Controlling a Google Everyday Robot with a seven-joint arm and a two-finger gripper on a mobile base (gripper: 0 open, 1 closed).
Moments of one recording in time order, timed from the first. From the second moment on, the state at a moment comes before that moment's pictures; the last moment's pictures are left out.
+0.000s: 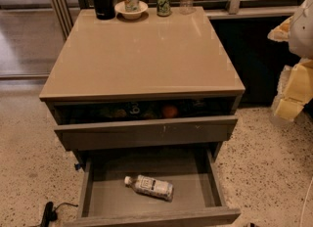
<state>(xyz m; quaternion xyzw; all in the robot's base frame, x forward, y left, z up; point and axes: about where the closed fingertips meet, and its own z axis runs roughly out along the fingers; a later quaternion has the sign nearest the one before) 0.438 -0.217 0.976 -0.60 0.78 -0.03 0.16</state>
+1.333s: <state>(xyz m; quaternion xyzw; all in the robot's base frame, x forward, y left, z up) 0.429 -0.168 0.895 -0.60 0.78 0.04 0.15</state>
